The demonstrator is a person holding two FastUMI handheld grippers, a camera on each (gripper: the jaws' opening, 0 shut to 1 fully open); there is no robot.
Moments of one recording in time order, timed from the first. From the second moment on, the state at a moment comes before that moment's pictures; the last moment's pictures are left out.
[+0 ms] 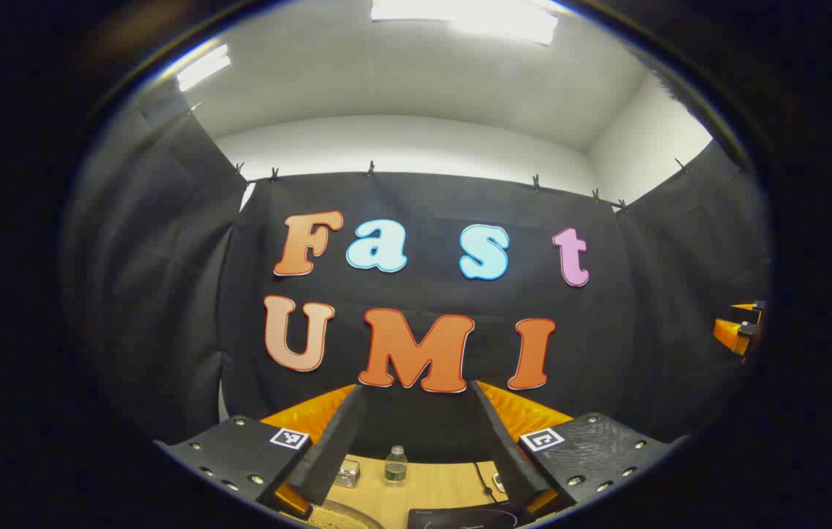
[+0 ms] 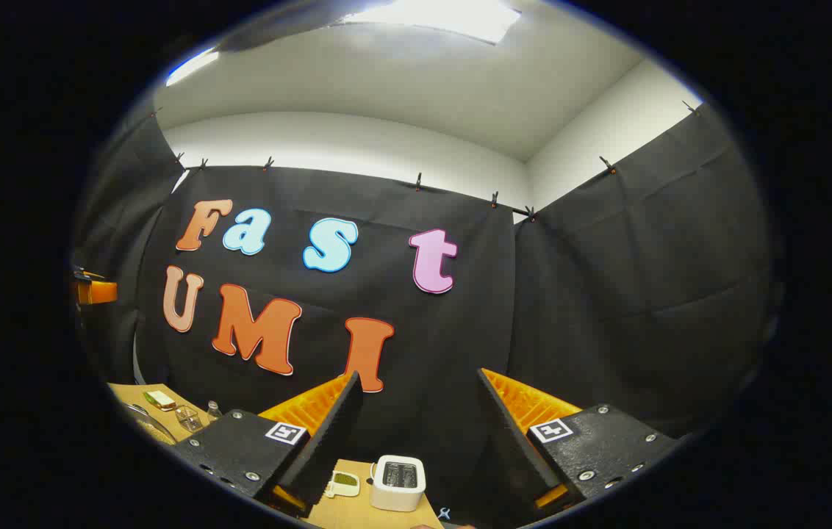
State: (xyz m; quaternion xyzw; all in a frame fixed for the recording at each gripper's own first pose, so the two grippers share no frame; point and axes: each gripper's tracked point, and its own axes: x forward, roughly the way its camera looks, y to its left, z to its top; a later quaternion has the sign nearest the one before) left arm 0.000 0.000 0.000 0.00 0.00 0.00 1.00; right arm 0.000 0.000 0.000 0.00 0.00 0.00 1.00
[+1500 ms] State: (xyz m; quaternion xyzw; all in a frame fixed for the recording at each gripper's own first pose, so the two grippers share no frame) left arm 0.018 0.096 -0.054 0.00 0.08 -0.05 1.00; right arm -0.016 0.065 0.023 -0.03 0.02 -0.07 1.00
